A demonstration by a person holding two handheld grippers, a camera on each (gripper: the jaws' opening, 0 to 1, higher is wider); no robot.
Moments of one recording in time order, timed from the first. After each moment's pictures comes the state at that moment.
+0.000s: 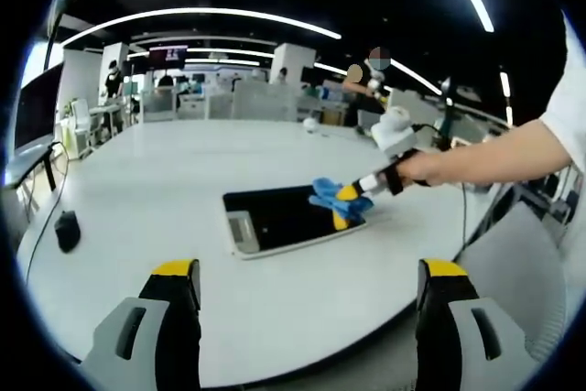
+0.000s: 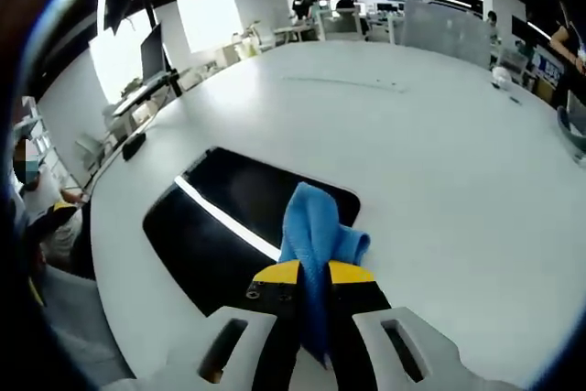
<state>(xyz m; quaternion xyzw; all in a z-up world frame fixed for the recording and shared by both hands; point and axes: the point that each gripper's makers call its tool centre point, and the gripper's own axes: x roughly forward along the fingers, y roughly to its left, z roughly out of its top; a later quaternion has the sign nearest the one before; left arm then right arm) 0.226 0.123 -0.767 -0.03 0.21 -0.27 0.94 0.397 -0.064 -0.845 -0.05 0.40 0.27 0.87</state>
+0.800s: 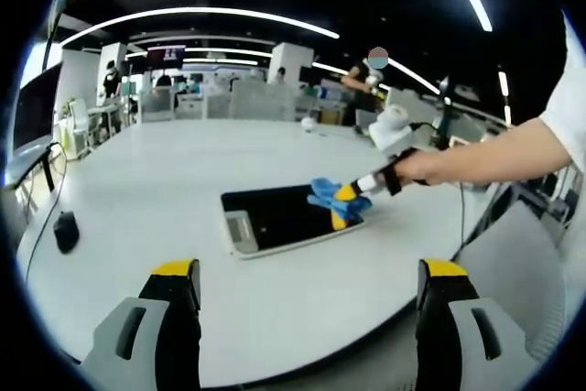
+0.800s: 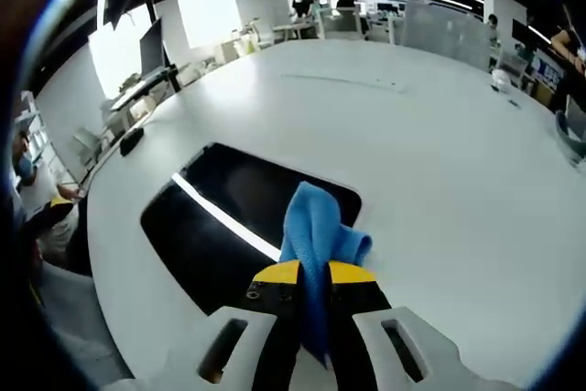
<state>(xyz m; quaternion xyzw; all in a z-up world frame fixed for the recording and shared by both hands) 0.225 0.122 -0.767 -0.03 0.22 -0.27 0.94 0.410 -0.069 -0.853 -0.06 0.40 0.27 0.87</state>
